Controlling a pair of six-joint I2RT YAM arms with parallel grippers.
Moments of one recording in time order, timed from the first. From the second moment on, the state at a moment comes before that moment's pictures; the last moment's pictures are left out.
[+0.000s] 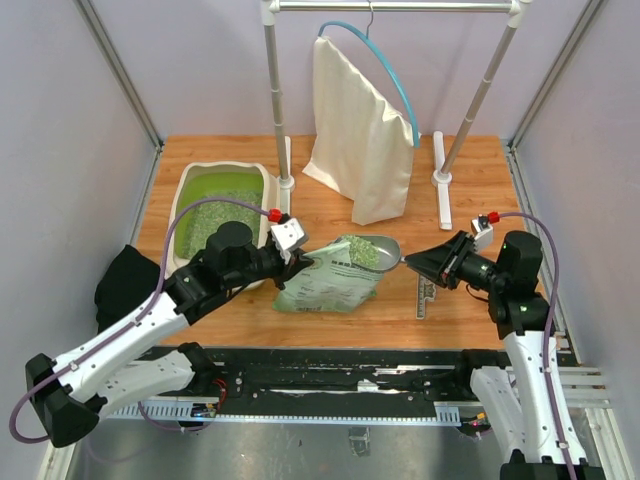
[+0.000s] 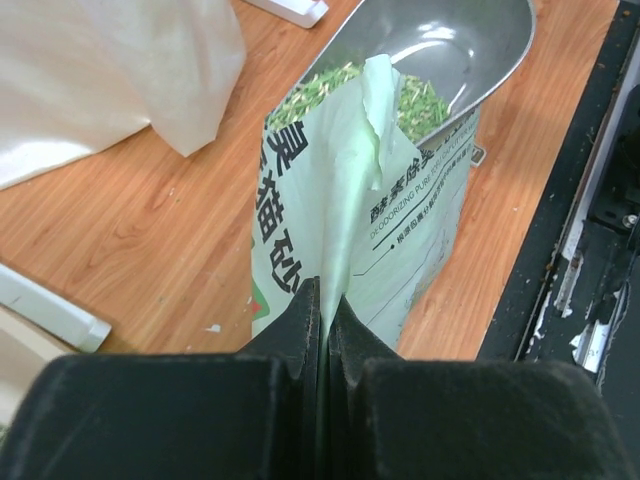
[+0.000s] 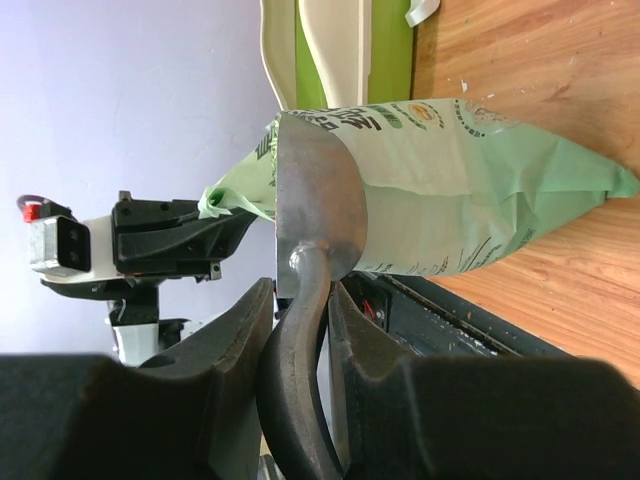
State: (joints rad) left arm -0.79 0.90 0.80 -0.20 0.26 0.11; right arm 0.00 0.61 0.64 -0.43 -0.86 1.04
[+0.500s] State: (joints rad) left arm -0.79 0.85 0.79 -0.22 0.21 0.13; right arm -0.10 0.64 0.57 -0.39 -1.06 0.99
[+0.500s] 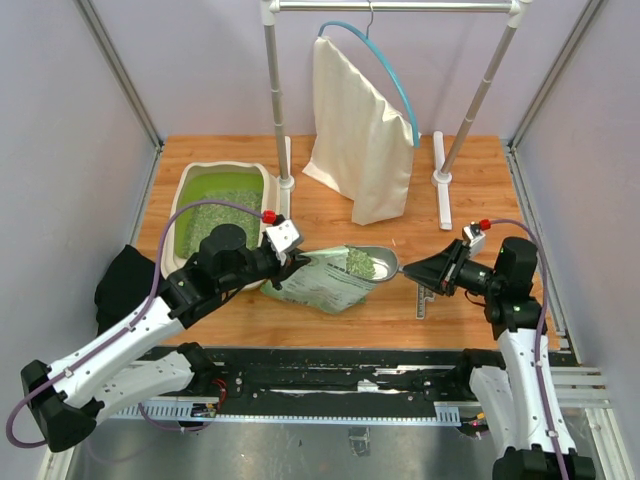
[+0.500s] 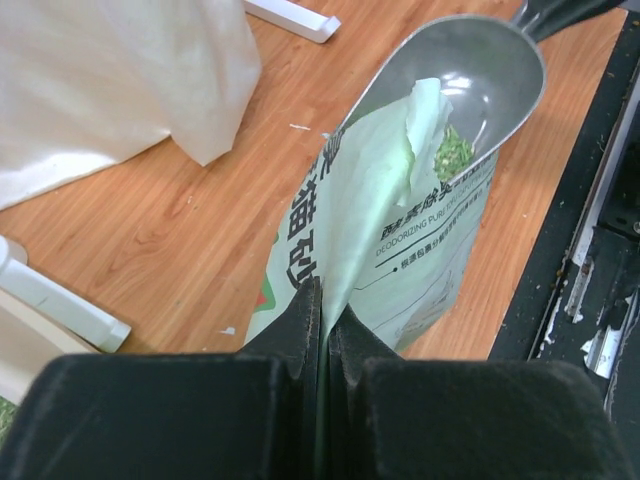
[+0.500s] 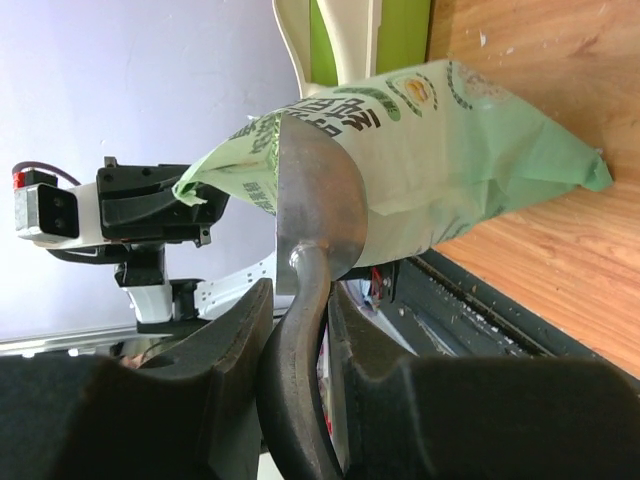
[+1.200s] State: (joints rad) left arm -0.79 0.84 0.76 -0.16 0.20 0.10; right arm -0.08 0.57 0.28 0.15 -1.12 1.34
